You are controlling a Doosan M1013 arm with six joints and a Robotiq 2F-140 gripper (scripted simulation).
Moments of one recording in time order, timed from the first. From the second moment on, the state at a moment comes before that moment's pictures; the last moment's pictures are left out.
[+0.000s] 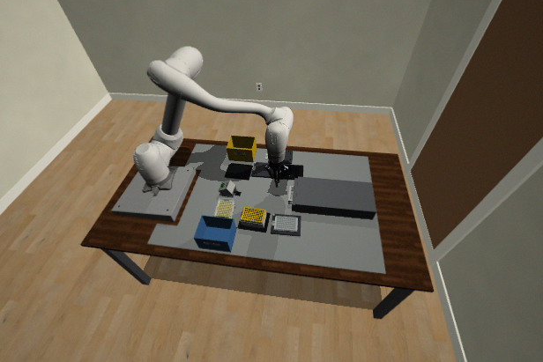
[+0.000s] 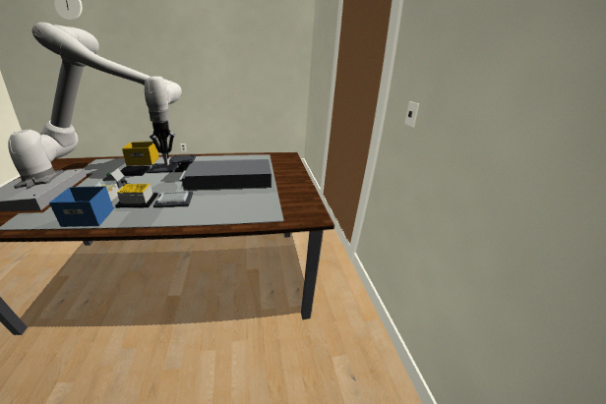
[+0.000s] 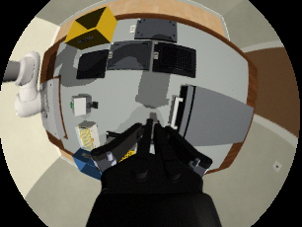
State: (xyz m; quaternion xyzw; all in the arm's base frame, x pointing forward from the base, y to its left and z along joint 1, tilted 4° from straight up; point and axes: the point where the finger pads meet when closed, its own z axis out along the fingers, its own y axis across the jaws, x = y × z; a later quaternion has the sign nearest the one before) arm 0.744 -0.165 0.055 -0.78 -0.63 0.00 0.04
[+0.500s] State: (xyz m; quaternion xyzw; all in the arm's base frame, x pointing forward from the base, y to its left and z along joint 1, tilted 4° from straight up) arm 0.744 -0.165 0.064 -0.78 -0.63 0.00 0.04
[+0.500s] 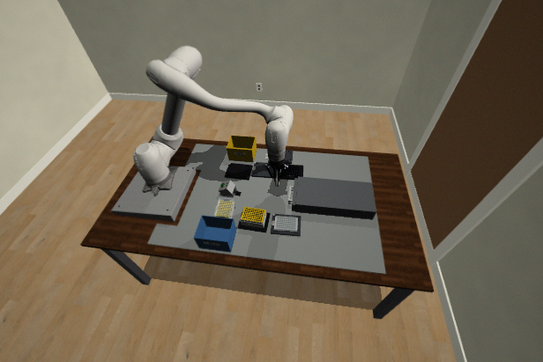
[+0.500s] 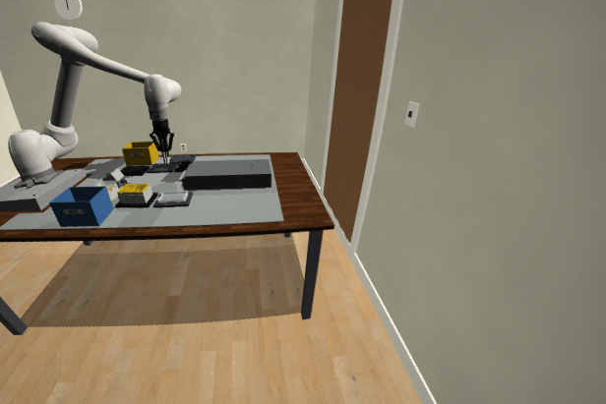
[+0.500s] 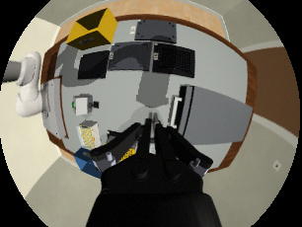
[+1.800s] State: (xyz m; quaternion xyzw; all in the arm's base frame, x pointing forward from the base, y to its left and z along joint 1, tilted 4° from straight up) arm 0.809 -0.054 0.078 -0.99 -0.14 0.02 0.03
